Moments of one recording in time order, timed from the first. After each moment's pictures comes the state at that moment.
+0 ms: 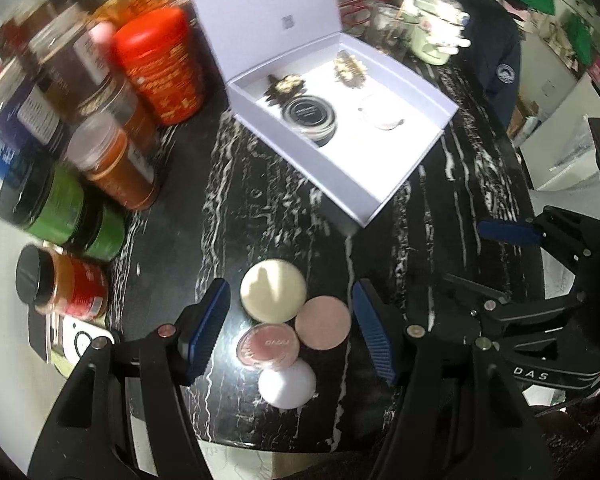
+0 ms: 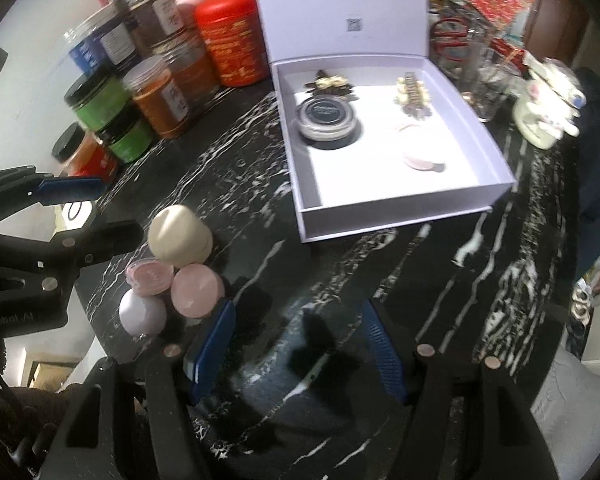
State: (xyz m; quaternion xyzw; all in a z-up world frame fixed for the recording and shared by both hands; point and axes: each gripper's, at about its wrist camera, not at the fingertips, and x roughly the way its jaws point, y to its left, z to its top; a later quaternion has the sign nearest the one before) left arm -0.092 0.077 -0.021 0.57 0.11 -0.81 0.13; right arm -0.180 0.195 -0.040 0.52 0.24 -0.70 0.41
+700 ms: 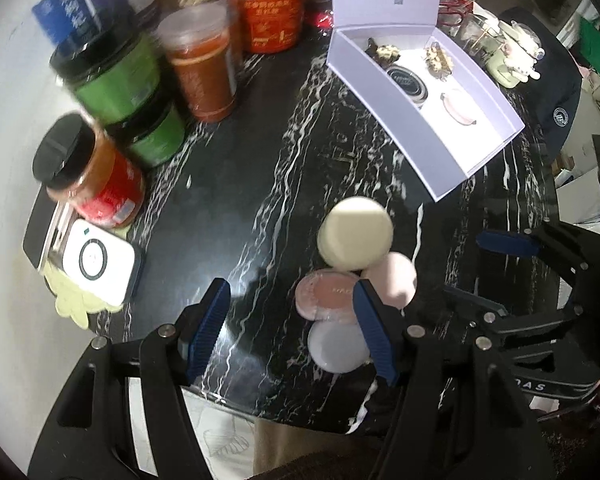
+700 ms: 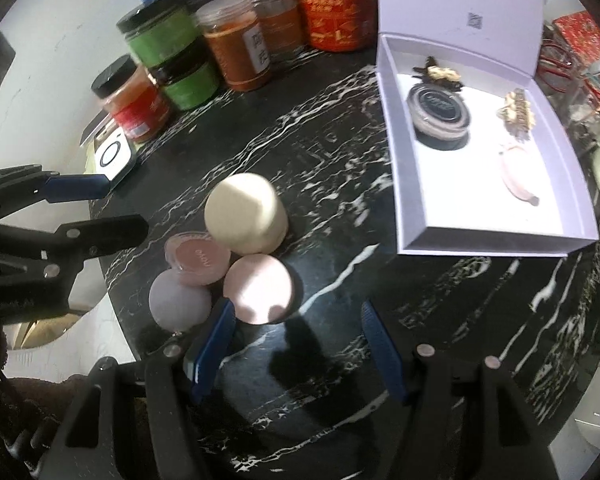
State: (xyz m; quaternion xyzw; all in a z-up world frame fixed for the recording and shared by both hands) left arm -0.032 0.035 -0.057 0.57 0.20 -0.77 0.21; right arm -0.146 0.143 -0.073 0.53 0.30 -0.63 0.49
